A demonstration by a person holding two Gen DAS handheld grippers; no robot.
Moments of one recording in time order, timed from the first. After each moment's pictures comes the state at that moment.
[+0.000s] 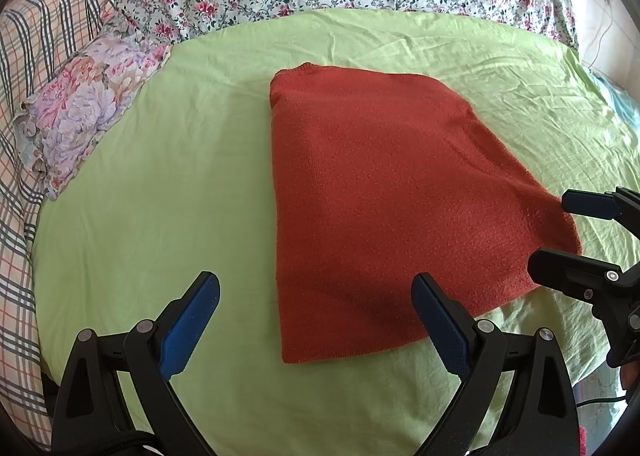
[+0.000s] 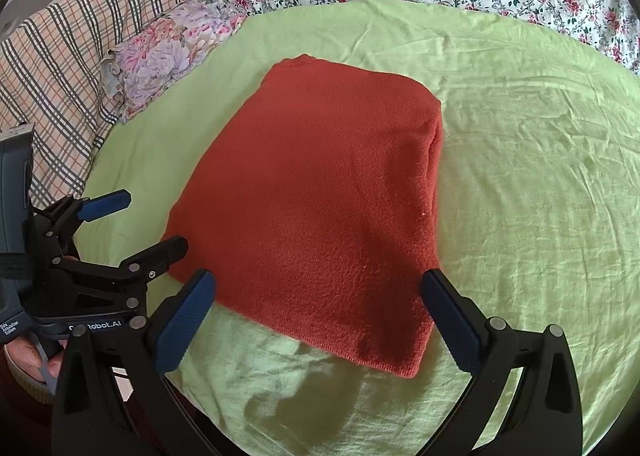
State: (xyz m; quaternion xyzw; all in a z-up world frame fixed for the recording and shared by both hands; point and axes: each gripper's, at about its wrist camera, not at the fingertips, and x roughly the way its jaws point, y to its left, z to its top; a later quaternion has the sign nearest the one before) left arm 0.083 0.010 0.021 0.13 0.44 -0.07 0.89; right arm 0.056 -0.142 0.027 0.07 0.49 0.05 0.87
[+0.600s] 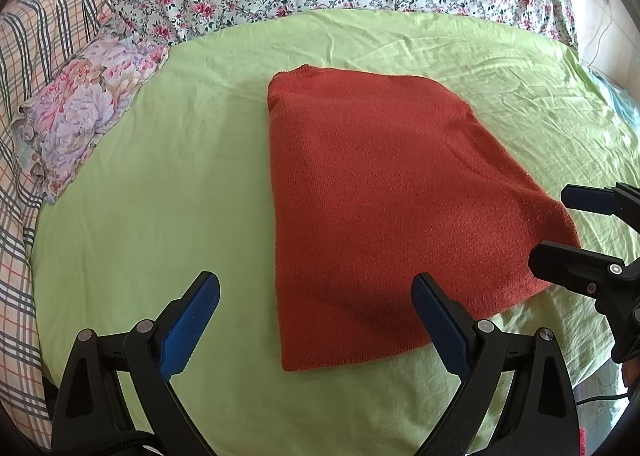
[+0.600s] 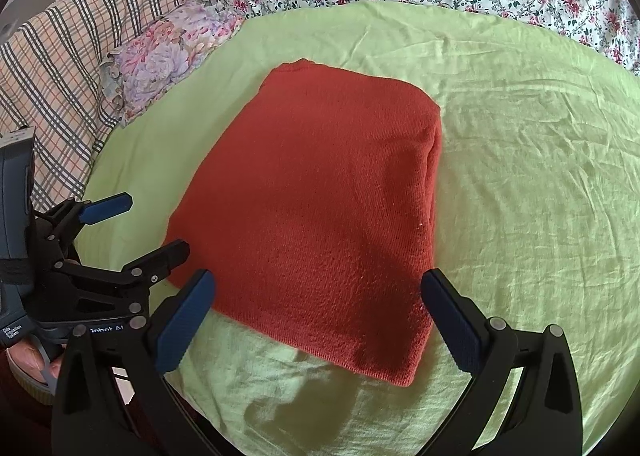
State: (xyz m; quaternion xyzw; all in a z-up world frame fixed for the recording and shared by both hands) left arm 0.089 0.007 0.022 0.13 0.44 -0.07 0.88; right arm 0.062 -0.144 0.028 0.07 0.49 0.05 0.87
